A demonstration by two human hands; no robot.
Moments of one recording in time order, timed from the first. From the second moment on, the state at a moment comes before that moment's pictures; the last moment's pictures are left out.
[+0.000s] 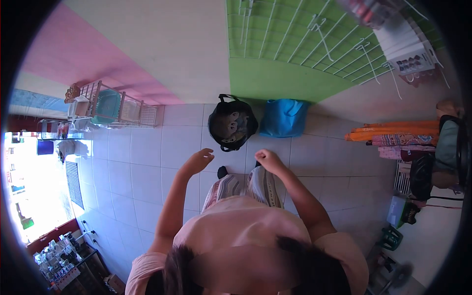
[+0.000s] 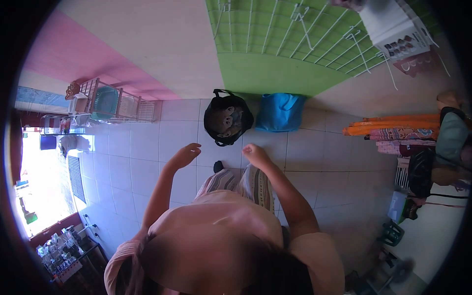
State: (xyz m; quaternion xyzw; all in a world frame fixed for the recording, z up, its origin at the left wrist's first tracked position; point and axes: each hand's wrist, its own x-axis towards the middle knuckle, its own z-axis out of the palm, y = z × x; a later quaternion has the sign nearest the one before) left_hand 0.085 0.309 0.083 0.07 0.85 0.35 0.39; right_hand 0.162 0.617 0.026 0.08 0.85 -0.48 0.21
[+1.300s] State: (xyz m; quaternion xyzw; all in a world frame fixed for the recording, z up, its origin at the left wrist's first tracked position) left_hand 0.024 0.343 -0.379 0.08 0.81 0.55 0.21; right_hand -0.058 0.505 -0.547 -0.12 0.99 -0.02 0.04
